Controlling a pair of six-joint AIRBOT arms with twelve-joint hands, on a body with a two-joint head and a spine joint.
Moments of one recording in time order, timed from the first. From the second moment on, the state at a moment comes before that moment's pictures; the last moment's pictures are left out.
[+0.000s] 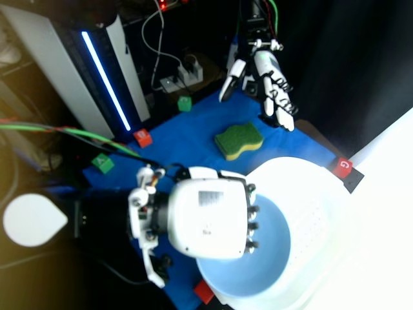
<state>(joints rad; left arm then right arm) 1.00 -1.01 1.18 -0.08 -1.07 0.54 -0.42 -1.44 1.89 -0.94 0.70 0.17</state>
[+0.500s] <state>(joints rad) 1.06 -1.01 1.16 -0.13 -1.11 0.54 -0.52 -1.29 1.59 -1.03 0.92 0.17</state>
